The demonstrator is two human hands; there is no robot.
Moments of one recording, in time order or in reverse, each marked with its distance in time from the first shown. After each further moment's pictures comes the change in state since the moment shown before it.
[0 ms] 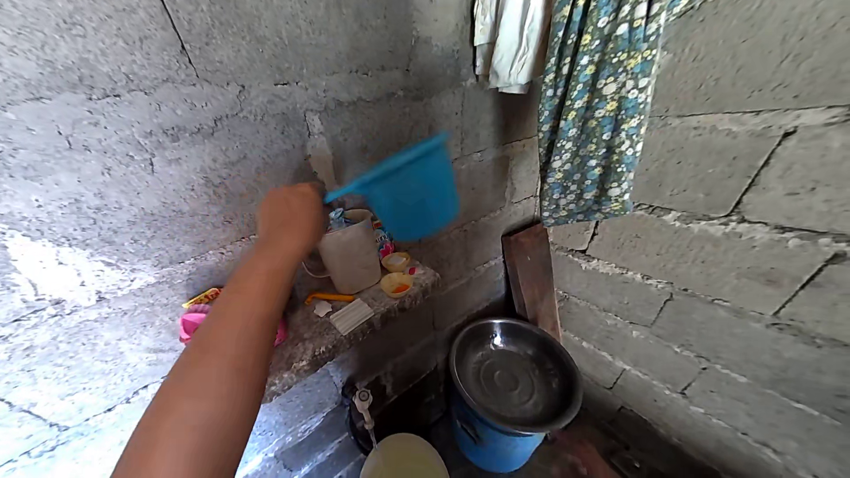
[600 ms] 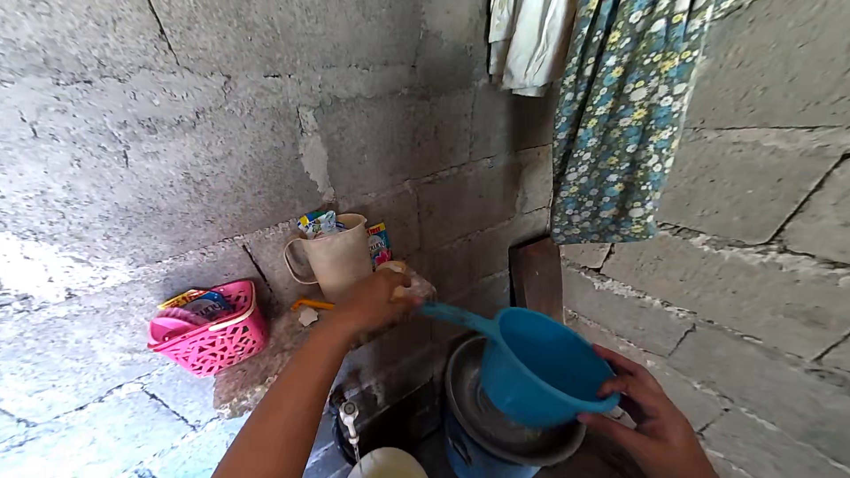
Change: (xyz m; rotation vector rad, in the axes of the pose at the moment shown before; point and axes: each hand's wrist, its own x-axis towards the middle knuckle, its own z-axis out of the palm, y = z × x) left_hand -0.018 0.053 0.128 -0.448 -0.399 0.425; right_hand 0.075 -0.112 -0.119 0.243 0.389 -0.681
